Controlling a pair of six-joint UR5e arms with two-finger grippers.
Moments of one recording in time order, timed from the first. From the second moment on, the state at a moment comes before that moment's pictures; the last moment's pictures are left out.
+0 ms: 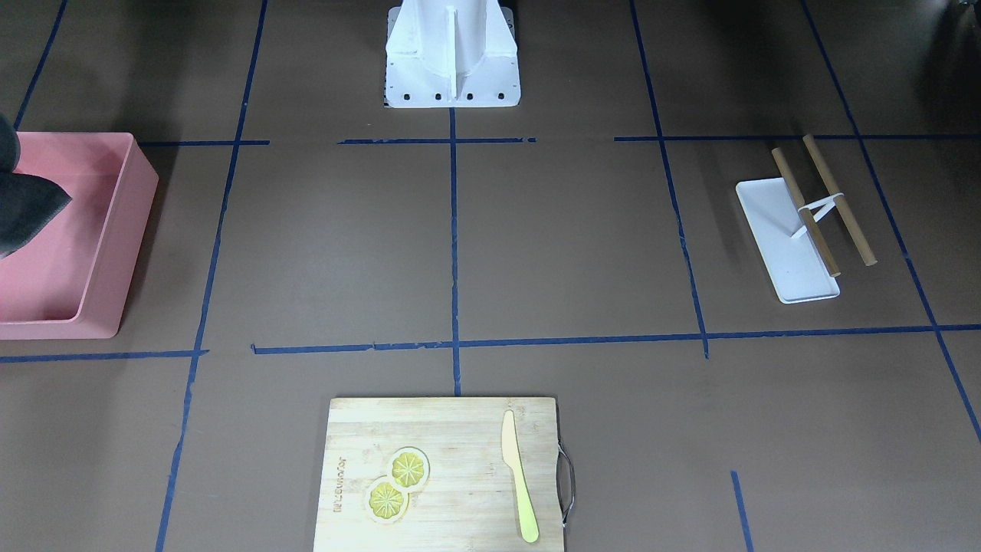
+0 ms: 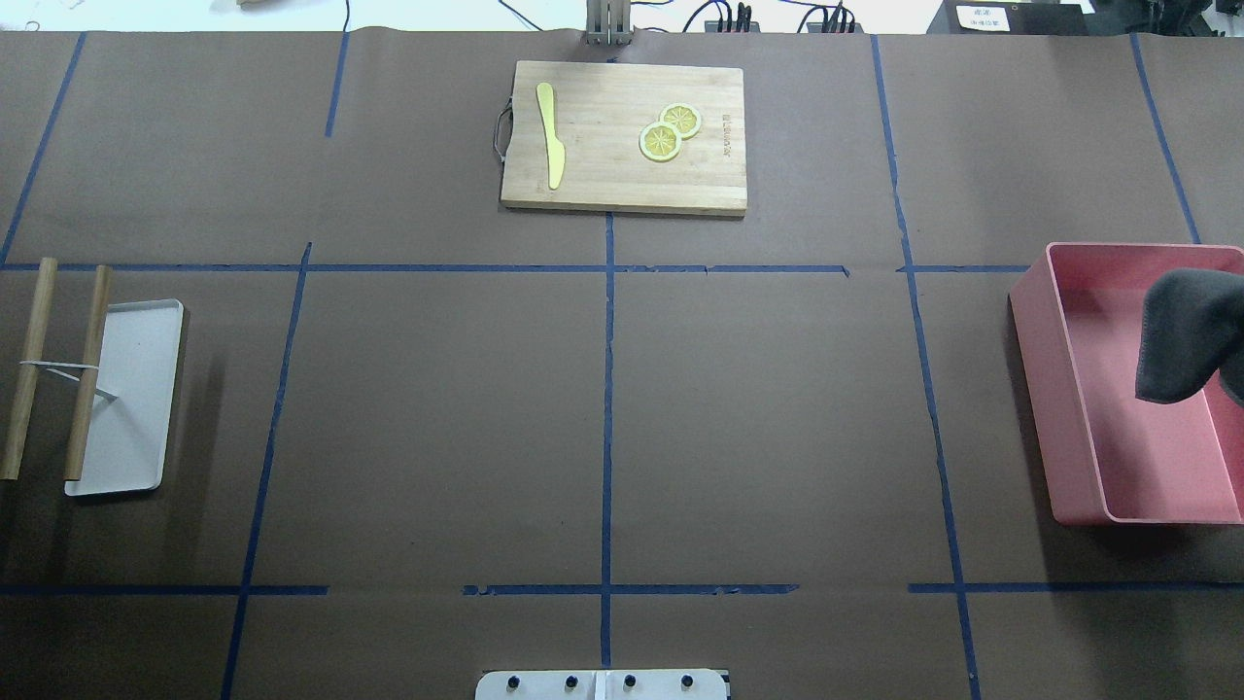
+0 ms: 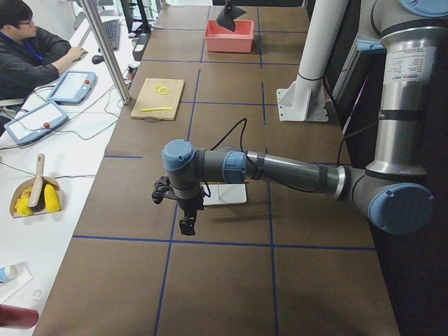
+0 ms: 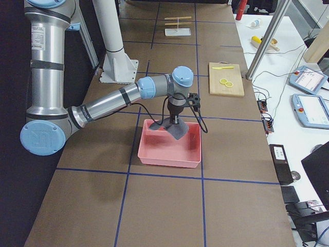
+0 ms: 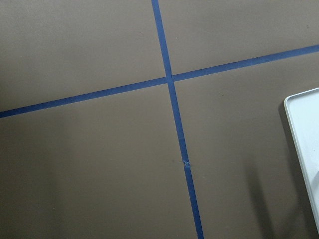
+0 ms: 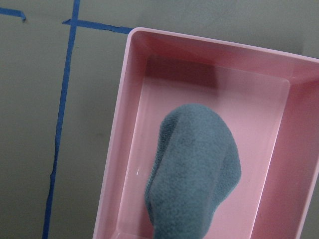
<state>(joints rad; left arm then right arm) -1.50 -1.58 -1.73 -1.41 -2.24 0.14 1.29 -1.64 2.07 -1.83 2.38 0.14</state>
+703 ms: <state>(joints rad) -1.50 -1.58 -1.73 -1.41 -2.24 0.14 1.30 -1.64 2.06 -1.83 2.38 0.14</state>
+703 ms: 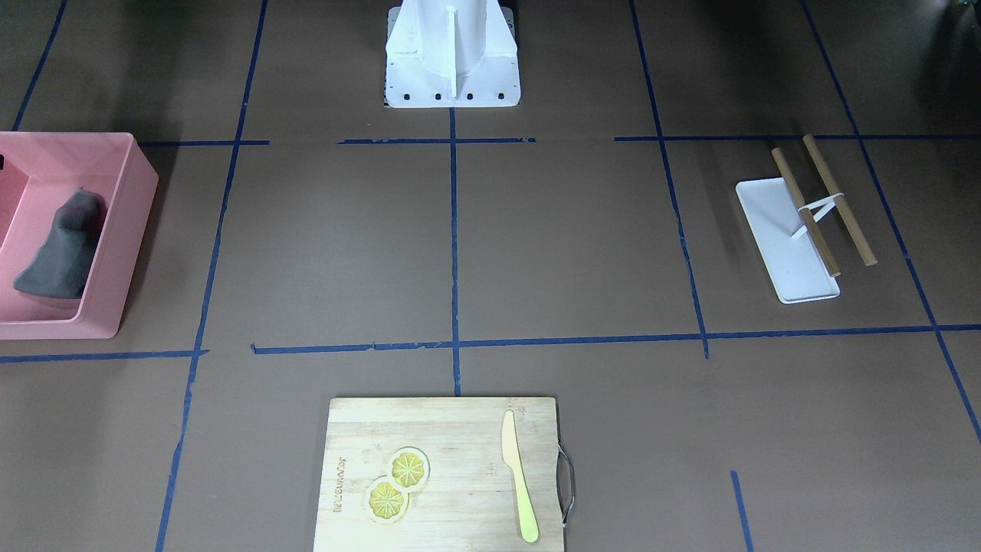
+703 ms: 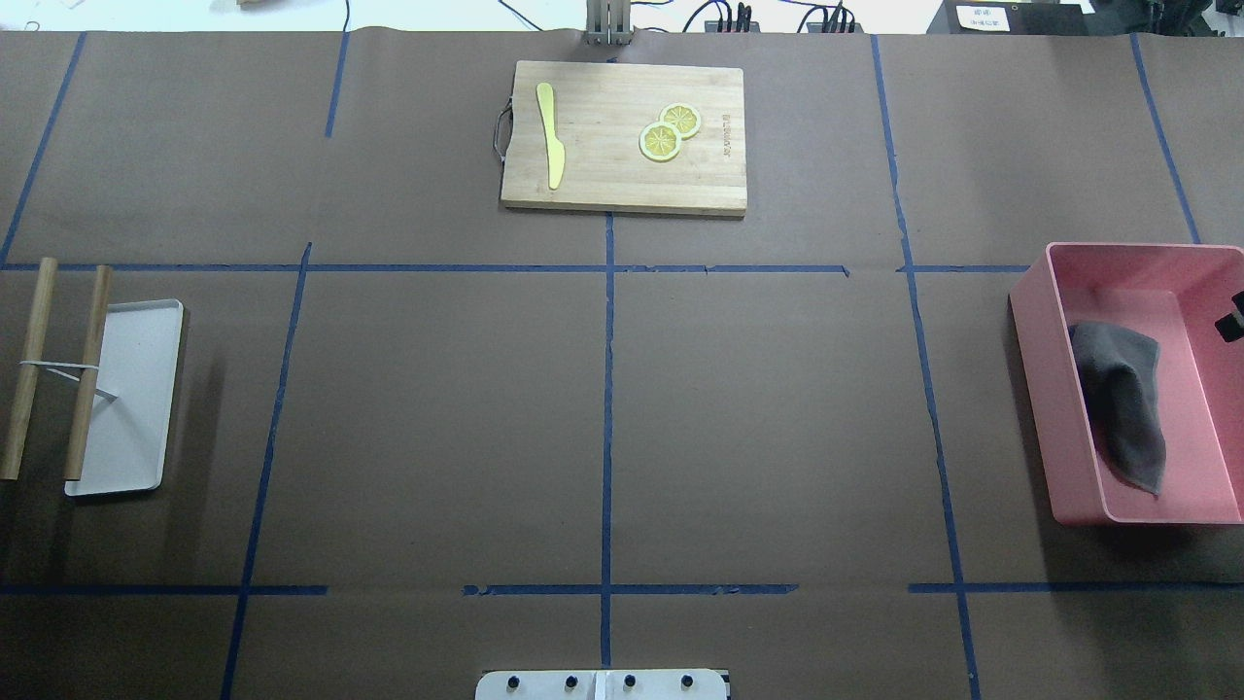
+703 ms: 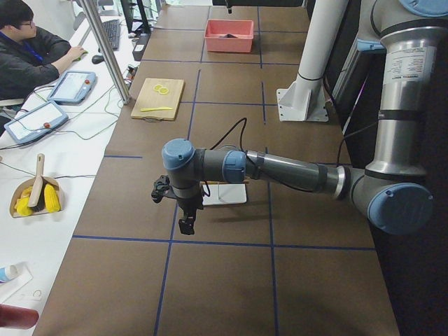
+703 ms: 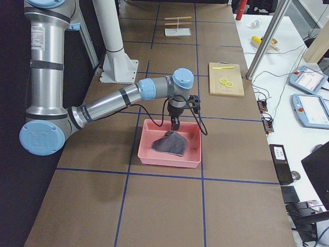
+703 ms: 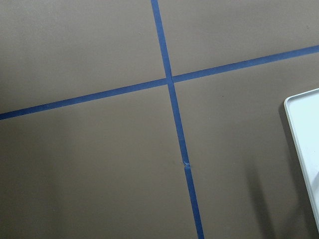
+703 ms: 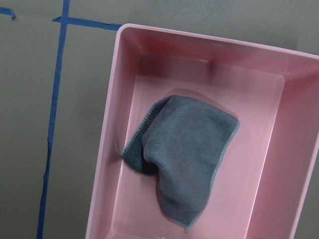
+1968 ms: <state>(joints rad) -1.56 -1.58 -1.58 -1.43 -2.39 0.20 1.54 -1.64 1.54 -1.31 2.39 -0.11</state>
